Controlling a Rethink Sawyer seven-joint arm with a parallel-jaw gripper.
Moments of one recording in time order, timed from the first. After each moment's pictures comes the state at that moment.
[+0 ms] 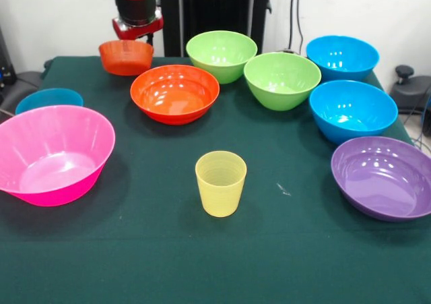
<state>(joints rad) -0.91 -0.50 0.26 2.01 -1.10 0.52 1.49</state>
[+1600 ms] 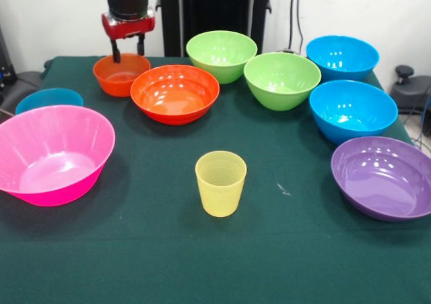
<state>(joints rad) -0.88 -0.57 0.21 2.01 -1.03 0.38 1.49</state>
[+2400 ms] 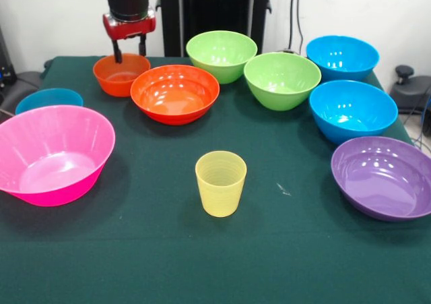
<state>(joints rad) -0.89 -0.57 0.21 2.01 -1.02 0.38 1.49</state>
